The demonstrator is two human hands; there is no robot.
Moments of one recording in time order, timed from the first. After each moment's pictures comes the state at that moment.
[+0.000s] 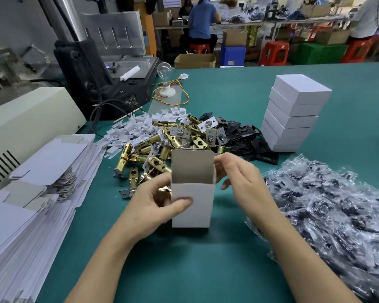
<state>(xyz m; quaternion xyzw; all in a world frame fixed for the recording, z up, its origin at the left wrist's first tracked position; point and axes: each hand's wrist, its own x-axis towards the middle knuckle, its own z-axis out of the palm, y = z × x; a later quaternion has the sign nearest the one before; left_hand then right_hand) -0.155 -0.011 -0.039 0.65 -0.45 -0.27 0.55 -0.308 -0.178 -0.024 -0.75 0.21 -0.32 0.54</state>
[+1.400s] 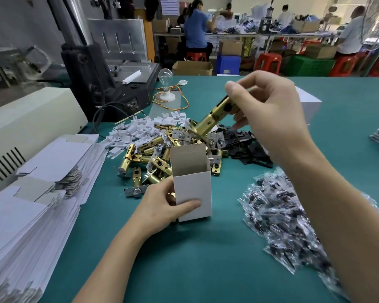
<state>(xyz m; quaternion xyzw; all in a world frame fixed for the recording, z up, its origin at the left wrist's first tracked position) -0.157 -0.016 -0.050 0.69 -0.43 -0.26 0.51 -0.303 -0.179 0.114 -0.77 0.21 -0.46 0.39</state>
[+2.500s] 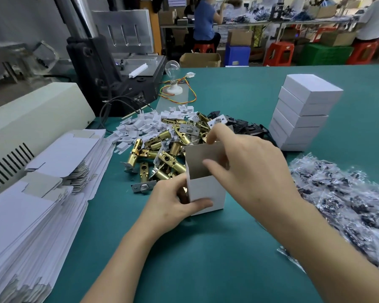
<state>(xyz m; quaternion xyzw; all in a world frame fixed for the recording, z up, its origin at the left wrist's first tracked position) -0.156 -0.021 -0.057 0.69 -0.50 -0.19 0.49 -0.306 -0.132 0.052 -0.92 0.20 -0.33 0.01</state>
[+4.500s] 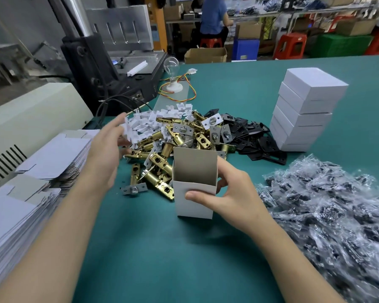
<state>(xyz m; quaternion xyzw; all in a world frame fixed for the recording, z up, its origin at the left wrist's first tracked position) -0.068 -0.038 0.008 0.68 -0.18 -0.14 0.70 -0.305 -0.169 -0.033 -0.82 0.12 -0.28 0.49</state>
